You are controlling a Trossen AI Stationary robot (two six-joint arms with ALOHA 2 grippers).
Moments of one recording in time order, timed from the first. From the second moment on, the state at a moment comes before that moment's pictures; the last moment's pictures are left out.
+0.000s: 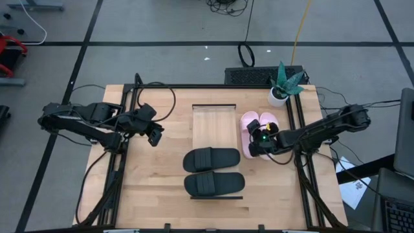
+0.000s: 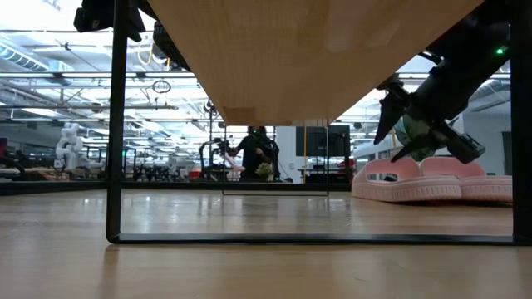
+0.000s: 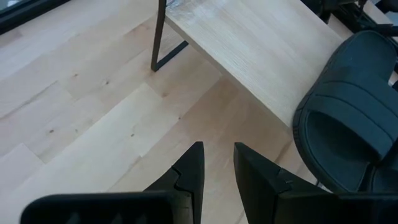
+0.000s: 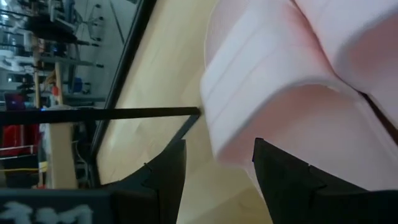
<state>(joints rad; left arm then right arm) -0.12 1.00 1.15 -1.05 -0.27 -0.84 0.20 1.32 0.56 -0.41 0.84 2.39</state>
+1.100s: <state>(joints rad) -0.08 1.00 1.15 -1.05 -0.26 -0.82 0.12 1.38 0.57 -0.39 0.84 2.36</state>
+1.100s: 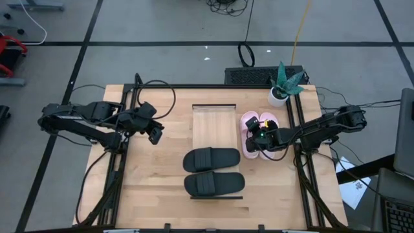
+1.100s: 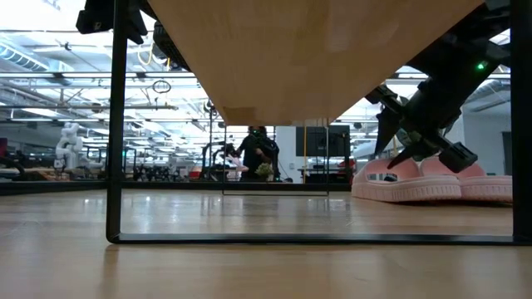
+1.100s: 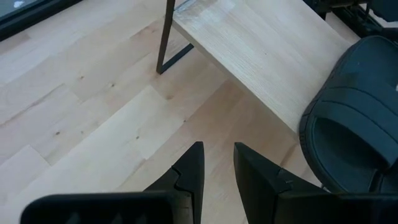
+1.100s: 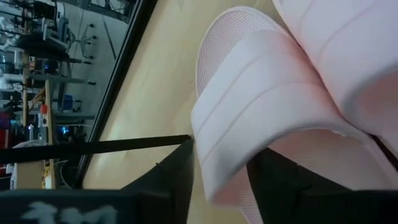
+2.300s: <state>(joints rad) -0.08 1.00 1.15 -1.05 -0.25 -0.82 0.10 1.13 0.56 -0.16 1.19 1.96</state>
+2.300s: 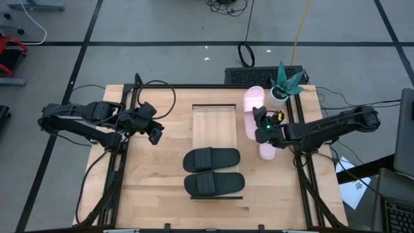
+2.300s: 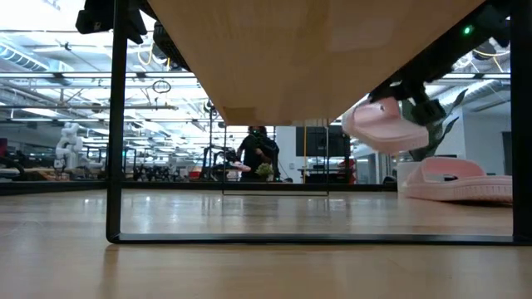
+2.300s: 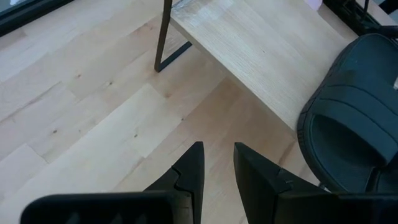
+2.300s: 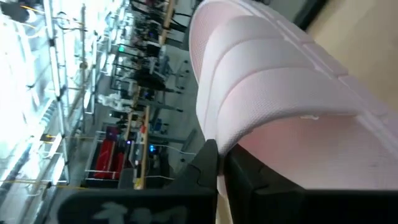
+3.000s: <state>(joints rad) -0.08 1.00 1.15 -1.05 -0.25 -0.83 0.10 0.82 0.56 0.53 0.71 1.04</state>
